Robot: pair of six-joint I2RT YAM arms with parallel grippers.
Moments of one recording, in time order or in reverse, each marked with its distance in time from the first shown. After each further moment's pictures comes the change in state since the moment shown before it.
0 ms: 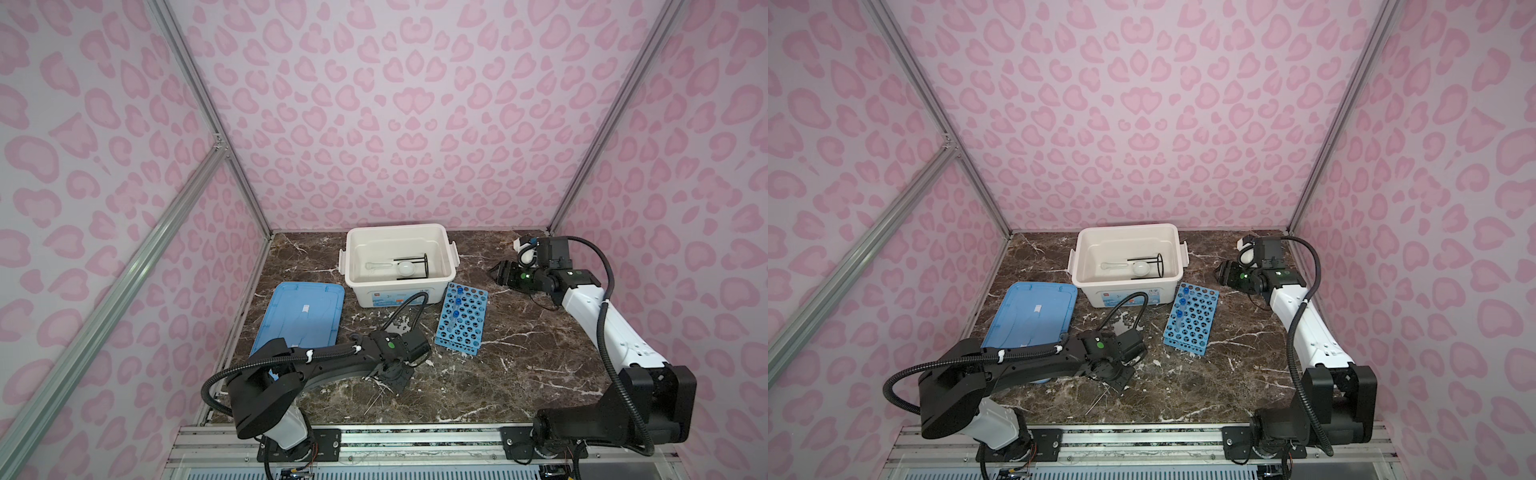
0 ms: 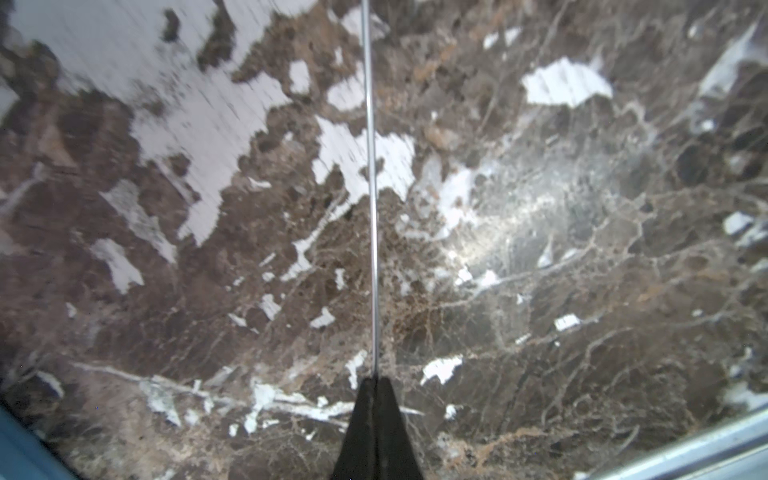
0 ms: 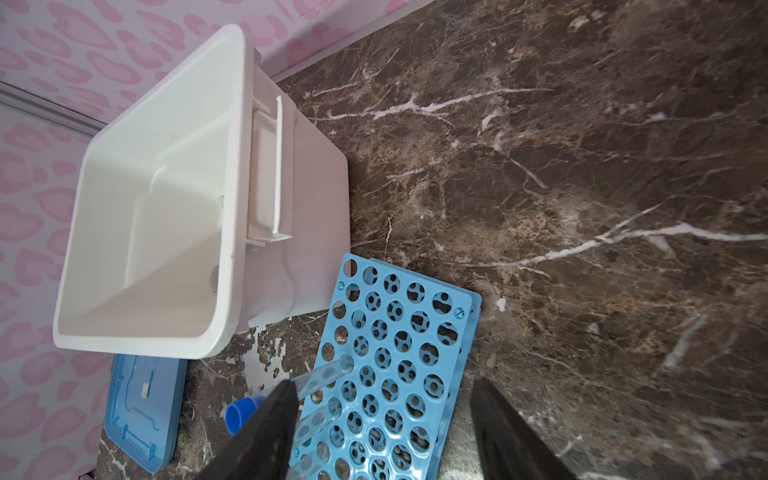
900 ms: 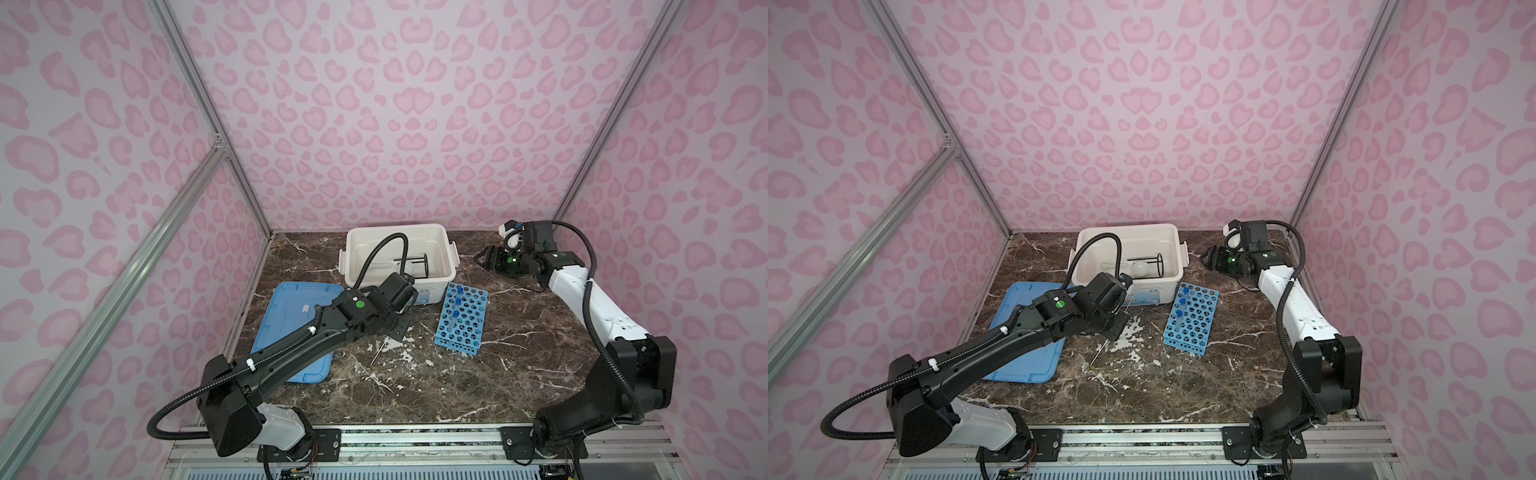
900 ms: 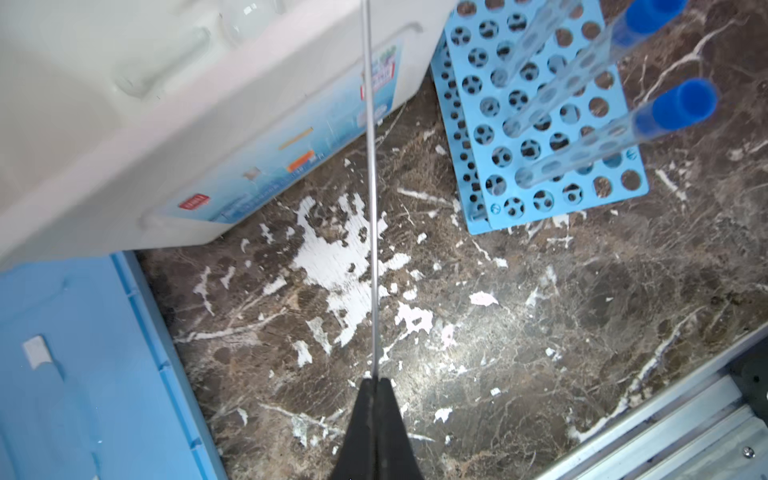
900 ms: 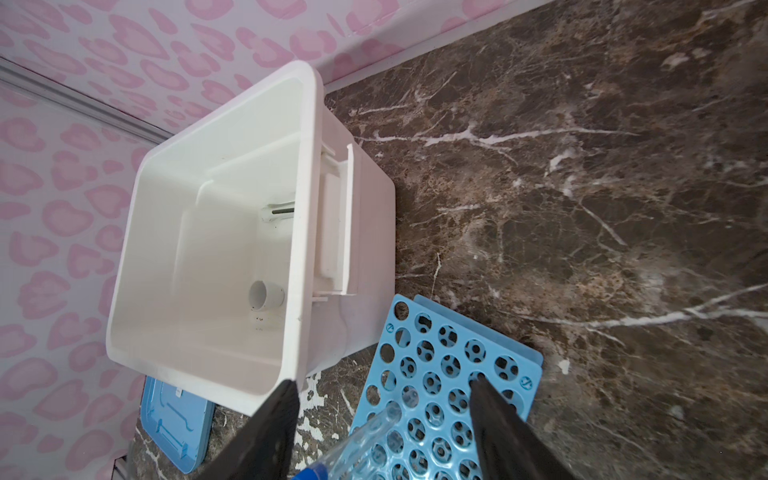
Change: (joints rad) left arm 0.174 -0.156 0.354 -0.145 -0.017 0.163; right arm 0.074 0.163 0.193 0.020 -0.034 0.029
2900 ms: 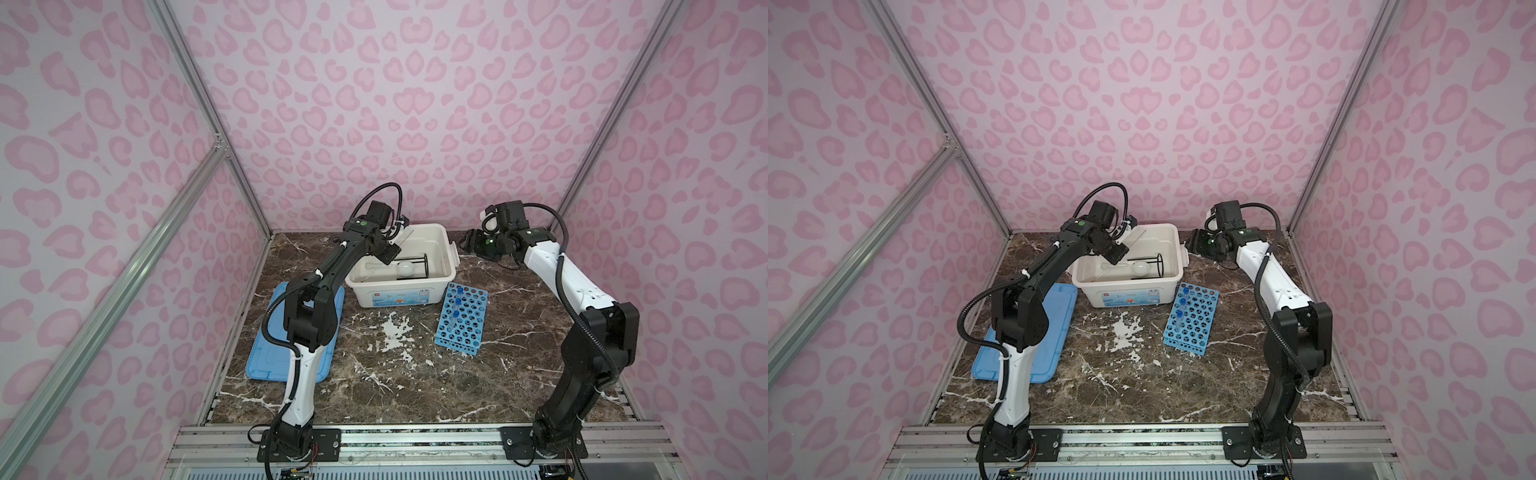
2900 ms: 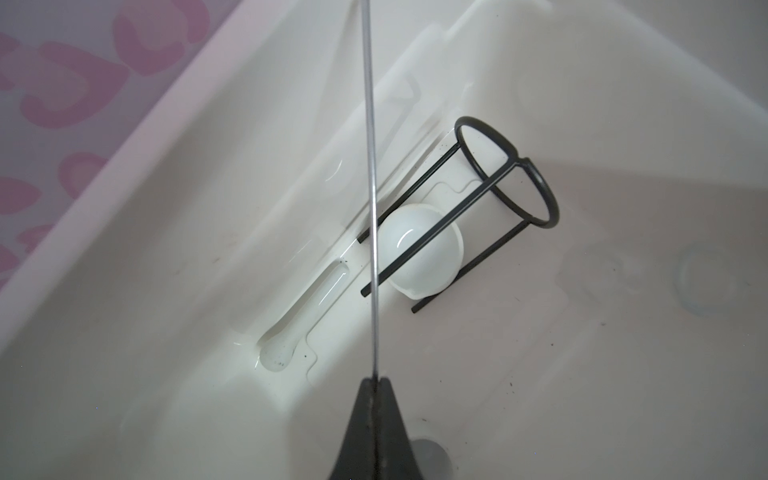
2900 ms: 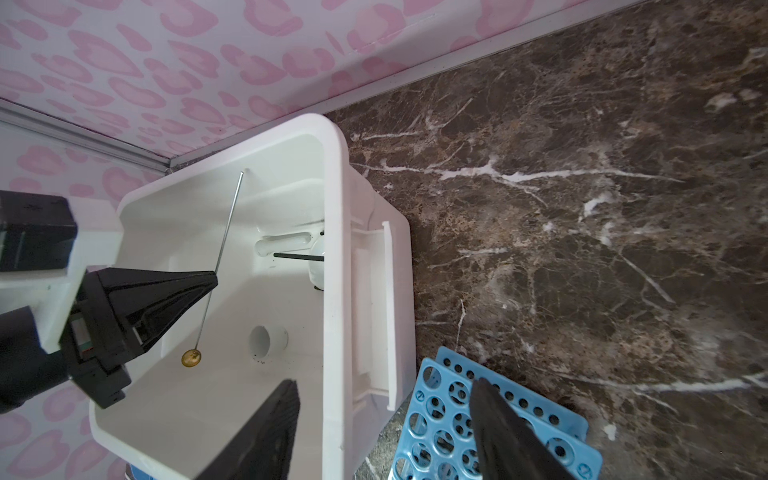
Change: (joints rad) left arm 0.460 0.822 0.836 -0.003 0.261 0.616; right arm 0.106 0.243 0.316 -0.102 0.122 0.077
